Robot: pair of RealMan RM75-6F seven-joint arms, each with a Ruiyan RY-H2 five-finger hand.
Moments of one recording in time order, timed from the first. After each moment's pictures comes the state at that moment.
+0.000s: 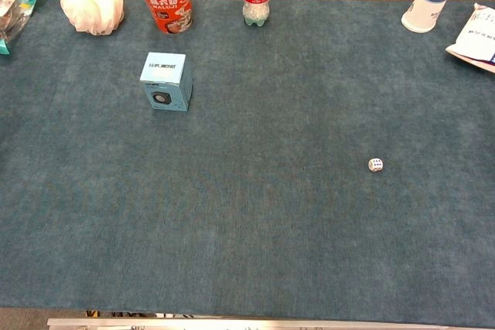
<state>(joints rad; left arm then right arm) -0.10 -1.15 -0.06 -1.60 1.41 1.46 0.26 0.12 -1.11 0.01 -1.55 -1.58 1.43 0.03</state>
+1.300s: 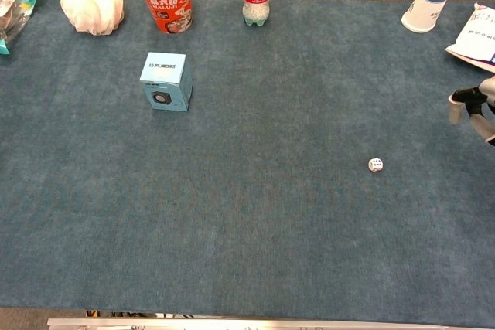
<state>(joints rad) -0.06 -1.09 0.00 -1.63 1.46 1.48 0.24 0.33 -1.01 -0.01 -1.79 -1.49 1.01 -0.40</state>
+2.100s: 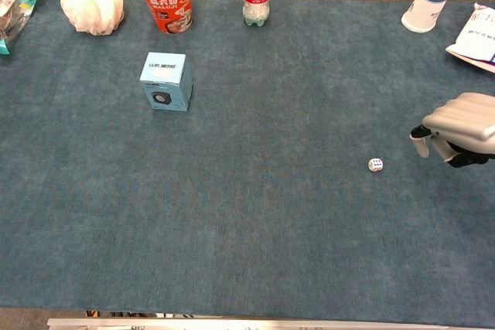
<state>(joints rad) -0.03 -1.07 -0.02 -1.63 1.46 1.51 0.20 0.56 -1.08 -0.07 -1.90 -1.01 0.80 -0.83</state>
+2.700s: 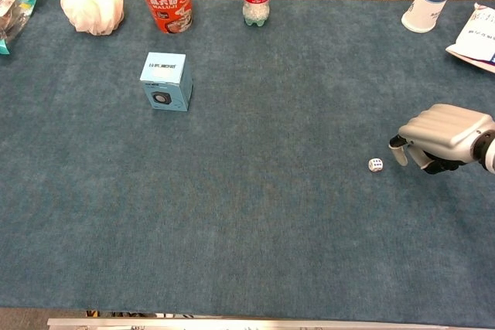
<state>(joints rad) -0.02 -1.06 -0.02 -1.64 1.45 1.52 0.20 0.65 -1.19 -0.12 -1.83 -0.94 0.81 -0.82</state>
